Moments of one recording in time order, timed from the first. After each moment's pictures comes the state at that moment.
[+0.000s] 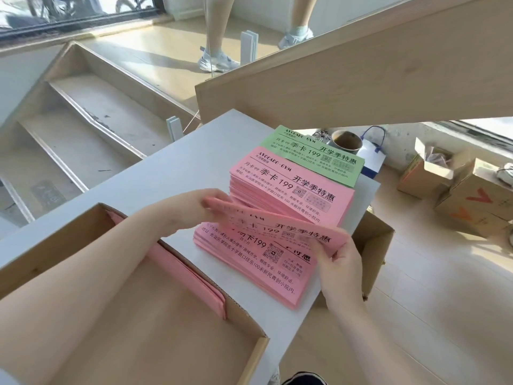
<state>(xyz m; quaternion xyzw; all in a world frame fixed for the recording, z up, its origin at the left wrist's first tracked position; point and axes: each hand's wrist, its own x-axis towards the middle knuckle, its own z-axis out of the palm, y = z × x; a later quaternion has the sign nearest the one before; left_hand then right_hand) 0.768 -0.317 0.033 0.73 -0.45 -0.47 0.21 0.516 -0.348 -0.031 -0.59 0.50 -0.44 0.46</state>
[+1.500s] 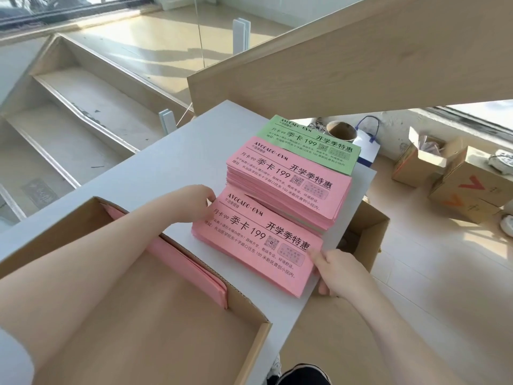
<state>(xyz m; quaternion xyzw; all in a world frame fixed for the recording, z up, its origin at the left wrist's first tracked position) 0.775 -0.335 0.008 0.79 -0.55 -0.28 -0.04 0.493 -0.353 -0.025 -0.74 0.59 0.06 0.32</state>
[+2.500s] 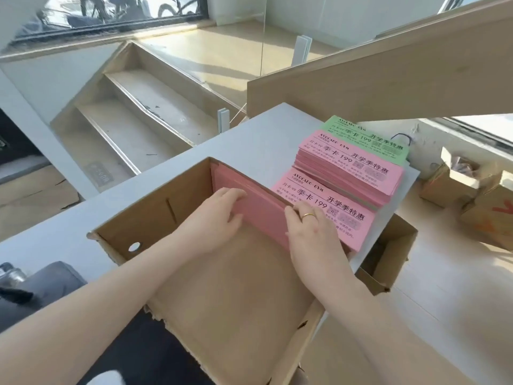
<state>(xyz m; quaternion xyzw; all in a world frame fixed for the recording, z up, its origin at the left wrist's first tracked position) 0.781 -0.145 0.033 0.76 -0.57 -0.19 0.23 0.610 -0.209 0.016 -0.91 0.38 -0.14 -0.04</state>
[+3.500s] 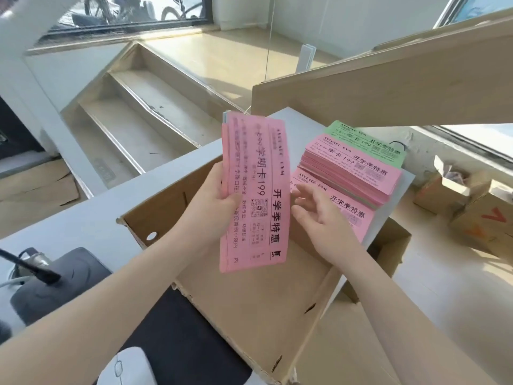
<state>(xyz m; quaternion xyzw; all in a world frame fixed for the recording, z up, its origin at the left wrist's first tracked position) 0.768 -0.099 0.079 0.65 -0.38 -0.37 0.55 0.606 -0.200 0.054 -0.80 0.36 -0.22 0.43</state>
